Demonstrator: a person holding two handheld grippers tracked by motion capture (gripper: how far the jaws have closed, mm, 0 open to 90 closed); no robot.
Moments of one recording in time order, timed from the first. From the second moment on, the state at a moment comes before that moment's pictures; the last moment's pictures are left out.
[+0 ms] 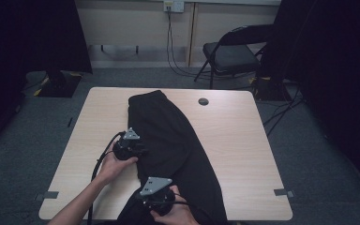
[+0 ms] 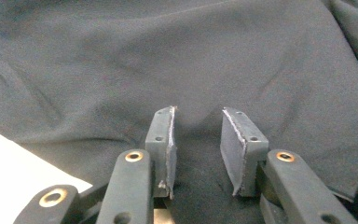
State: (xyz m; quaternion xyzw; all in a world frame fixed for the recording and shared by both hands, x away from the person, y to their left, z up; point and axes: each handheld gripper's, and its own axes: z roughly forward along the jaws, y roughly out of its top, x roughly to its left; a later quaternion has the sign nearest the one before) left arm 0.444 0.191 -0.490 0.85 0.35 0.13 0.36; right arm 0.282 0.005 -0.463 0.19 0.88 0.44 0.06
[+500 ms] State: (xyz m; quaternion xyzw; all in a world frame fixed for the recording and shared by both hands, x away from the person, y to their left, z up) left arm 0.443 0.189 -0.489 0.85 0.36 0.13 0.36; right arm 0.263 -0.165 -0.397 0.32 0.80 0.50 0.13
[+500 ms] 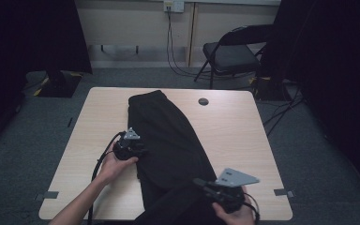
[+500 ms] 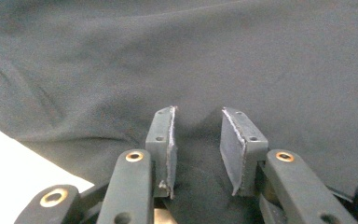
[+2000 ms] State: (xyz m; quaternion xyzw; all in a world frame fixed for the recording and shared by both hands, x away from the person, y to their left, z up) left arm 0.446 0.190 -0.490 0.85 0.35 0.13 0.36; right arm 0.249 -0.179 -0.451 0.30 0.87 0.38 0.05
